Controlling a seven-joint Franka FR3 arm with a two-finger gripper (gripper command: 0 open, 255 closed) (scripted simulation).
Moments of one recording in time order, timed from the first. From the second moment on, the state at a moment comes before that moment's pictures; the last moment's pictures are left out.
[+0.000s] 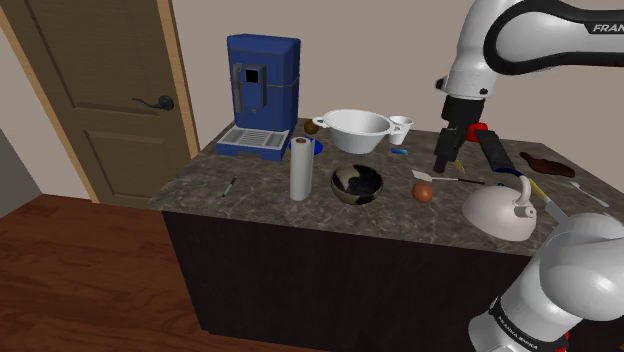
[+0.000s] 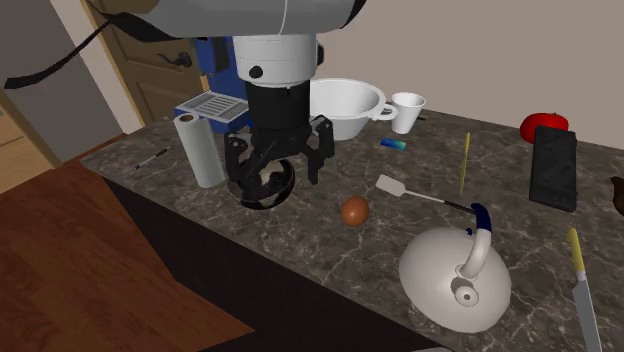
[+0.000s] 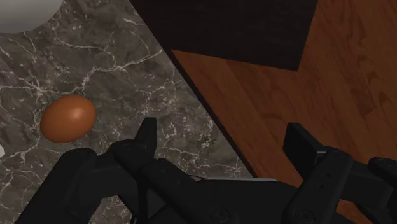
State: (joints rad) arm 0.00 -0.78 -0.03 -2.45 0.02 1.57 -0.14
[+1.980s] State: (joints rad) arm -0.31 -0.27 -0.06 -2.65 -0.30 2.35 0.27
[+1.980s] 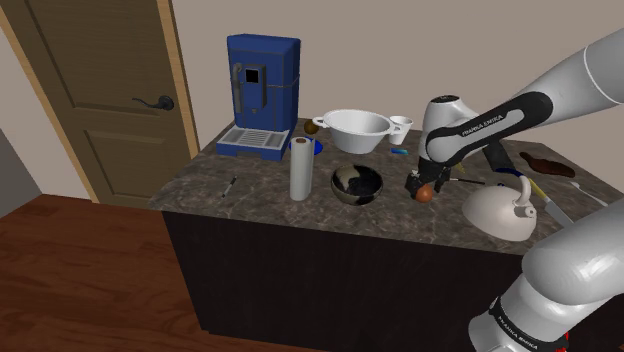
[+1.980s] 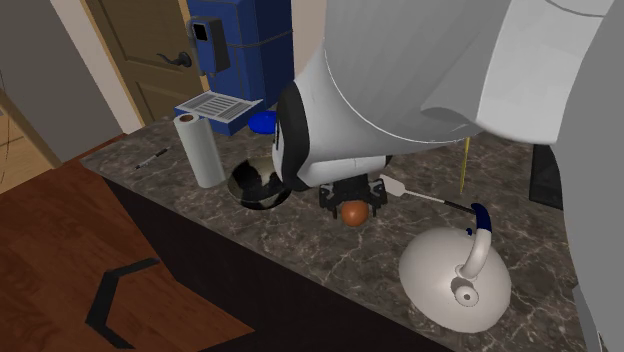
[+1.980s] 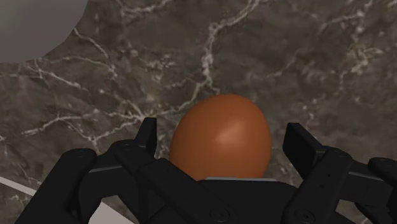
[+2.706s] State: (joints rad) arm -0.32 -0.27 -0.06 -2.65 -0.30 2.35 0.27
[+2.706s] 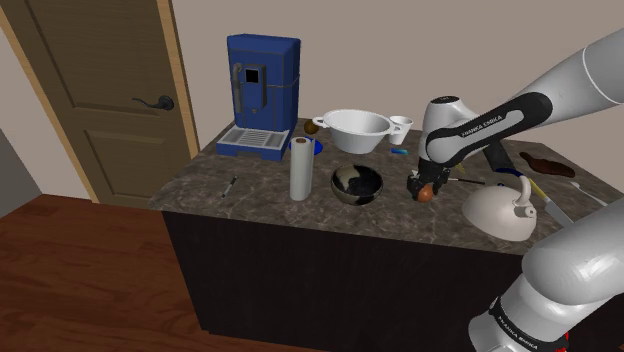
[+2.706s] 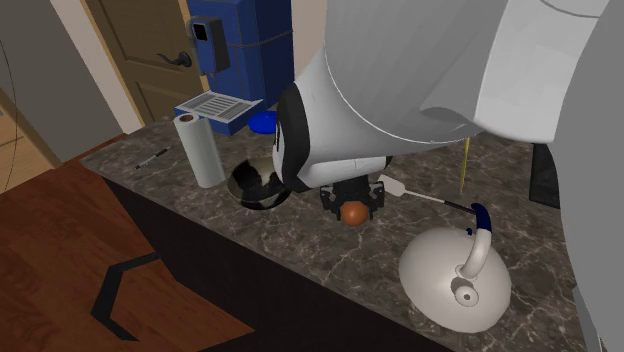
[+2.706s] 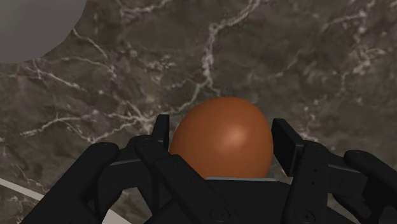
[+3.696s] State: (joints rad) arm -0.31 -0.36 -0.06 -2.60 -0.27 2.21 0.23
